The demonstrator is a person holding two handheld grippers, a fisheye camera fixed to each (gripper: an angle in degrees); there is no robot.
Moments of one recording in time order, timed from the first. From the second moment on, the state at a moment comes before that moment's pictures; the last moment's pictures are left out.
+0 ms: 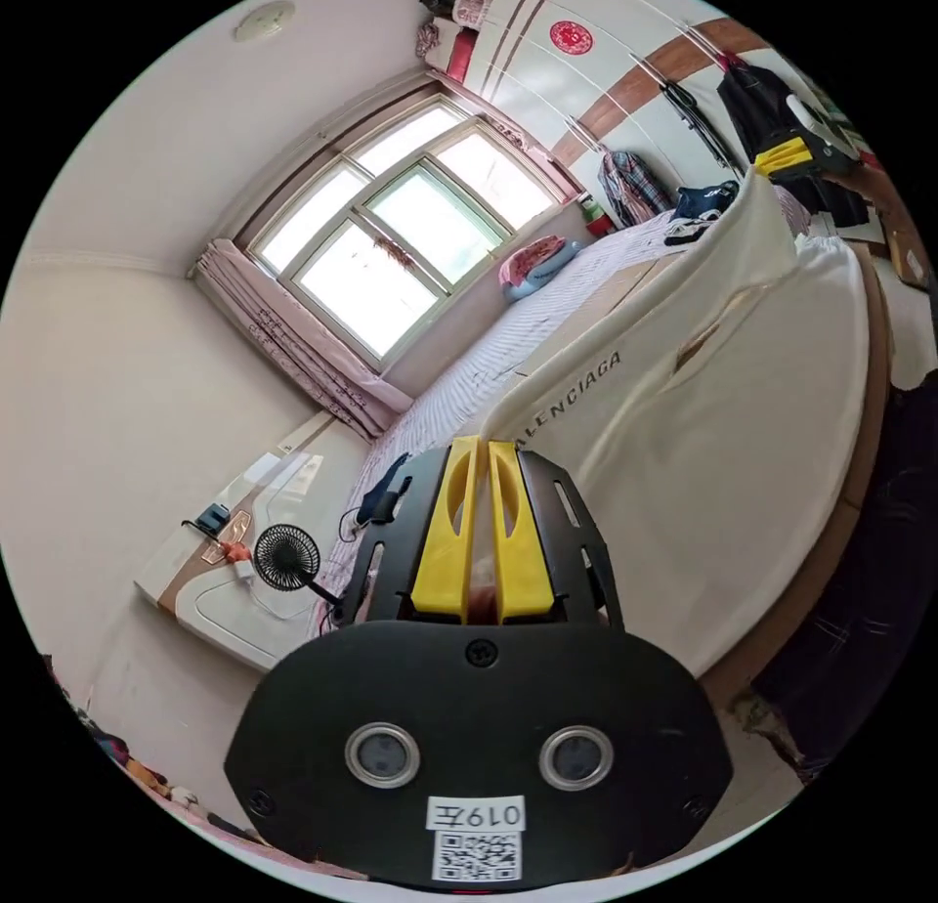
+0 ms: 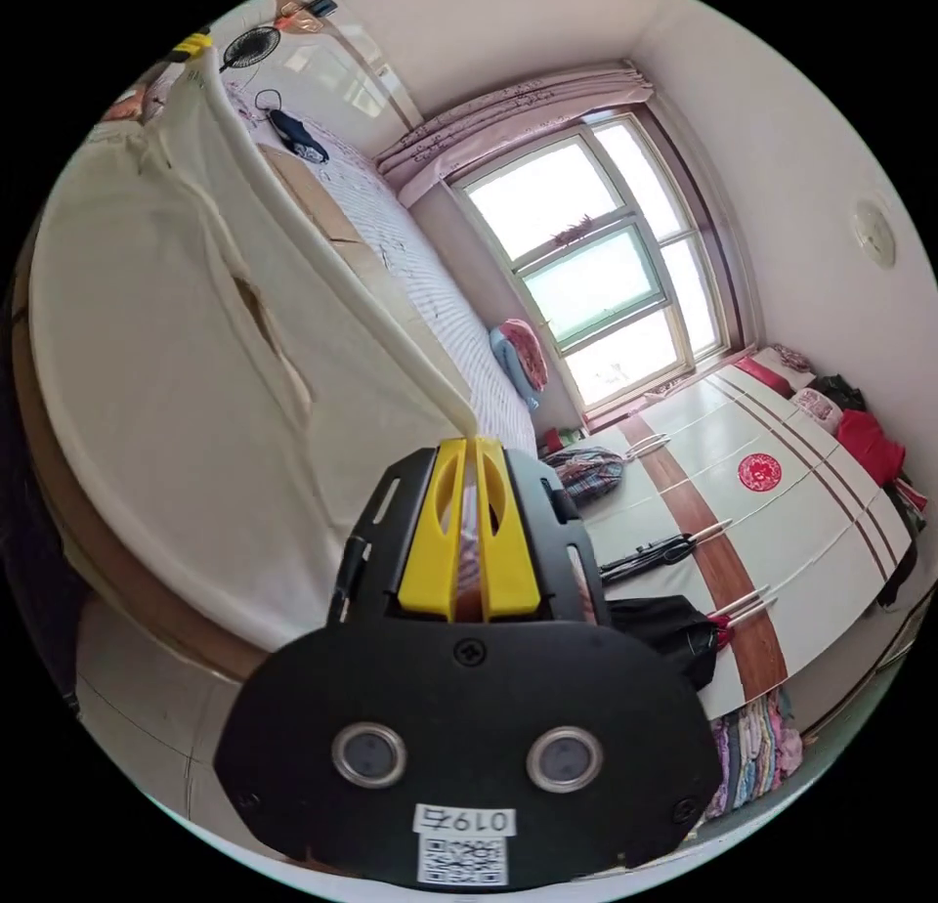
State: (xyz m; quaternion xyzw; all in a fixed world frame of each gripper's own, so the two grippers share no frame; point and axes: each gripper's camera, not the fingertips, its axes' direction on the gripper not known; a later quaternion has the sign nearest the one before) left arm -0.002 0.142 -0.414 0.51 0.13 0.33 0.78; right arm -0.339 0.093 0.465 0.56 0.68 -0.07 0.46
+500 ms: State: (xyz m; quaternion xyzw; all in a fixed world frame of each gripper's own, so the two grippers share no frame) left arm -0.041 0.298 -0.398 0.45 0.17 0.37 0.79; right arm -0.323 0.235 0.622 0.58 0.64 -0.03 0.51
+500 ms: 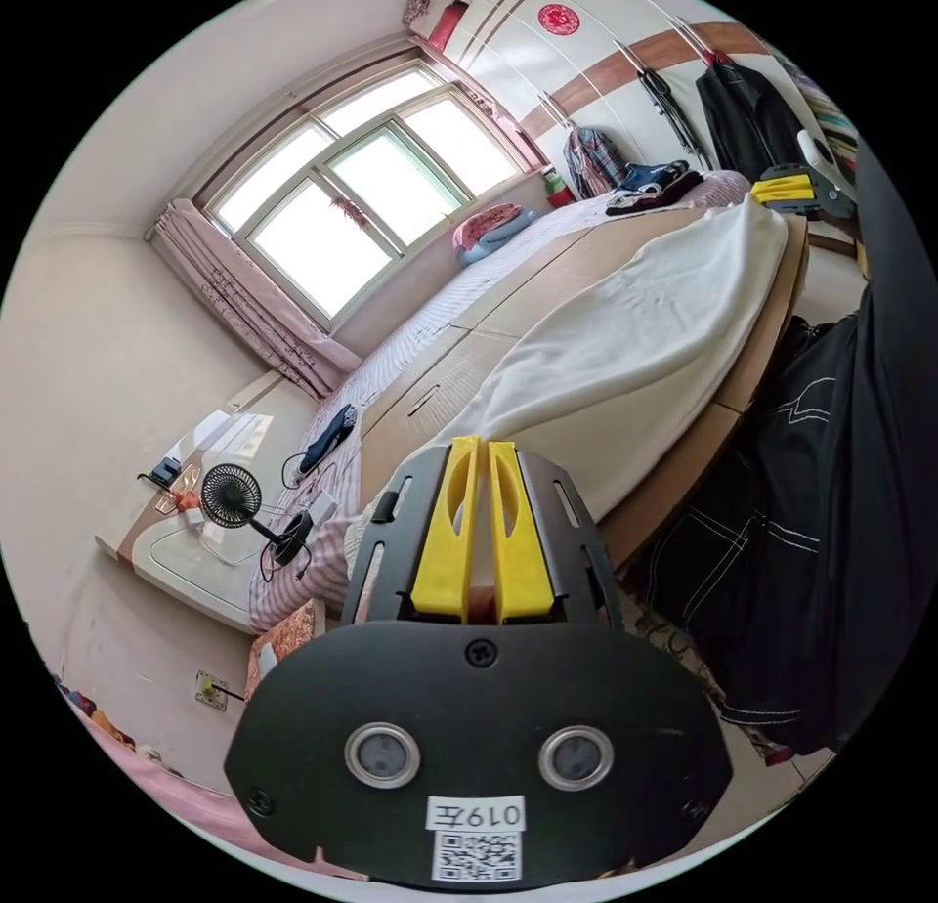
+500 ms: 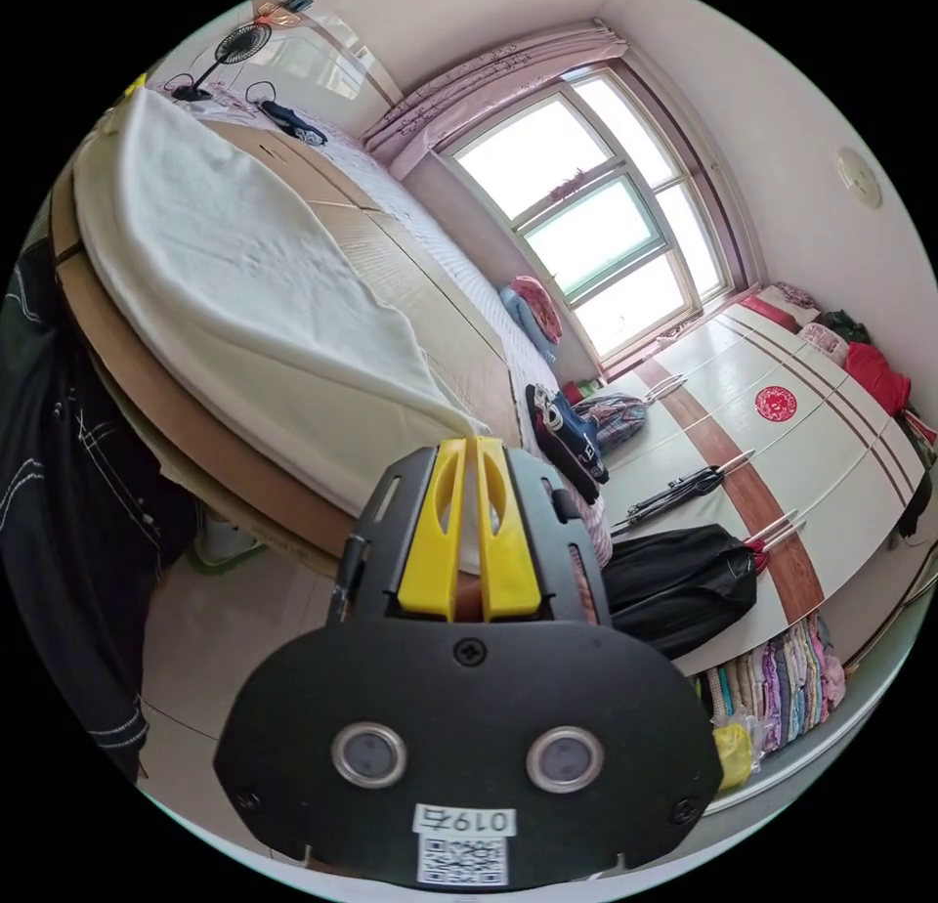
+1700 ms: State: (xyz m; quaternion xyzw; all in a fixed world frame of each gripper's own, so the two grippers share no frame) left arm -0.149 0.312 -0.318 0.33 0.15 0.41 0.84; right arm -0.369 0.333 0.752 0.45 0.75 -0.02 0.49
